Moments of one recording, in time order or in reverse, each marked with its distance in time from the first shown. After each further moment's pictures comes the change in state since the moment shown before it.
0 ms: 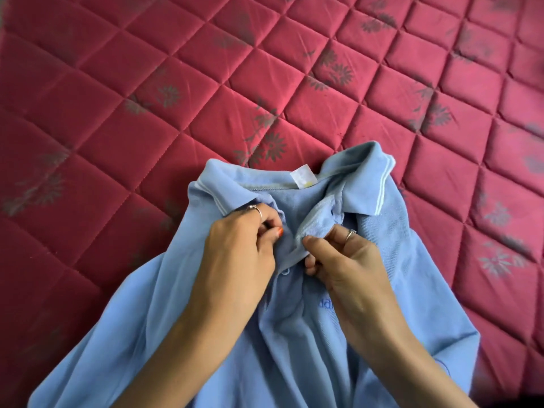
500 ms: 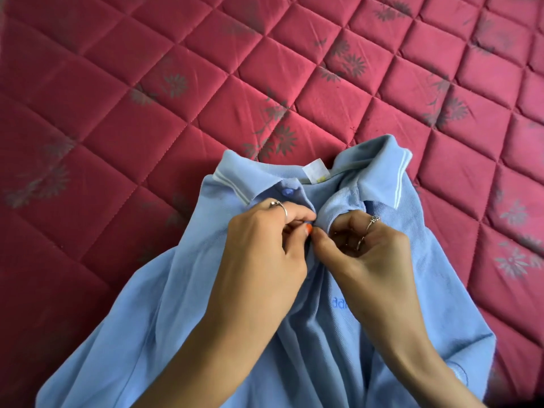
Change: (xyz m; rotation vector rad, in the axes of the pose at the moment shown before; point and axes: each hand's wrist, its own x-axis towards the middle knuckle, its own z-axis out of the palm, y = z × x) left_hand -0.008 0.022 -0.007 -0.187 0.017 -0.005; right_hand -0.008 -0.016 0.007 -0.390 0.093 -0.302
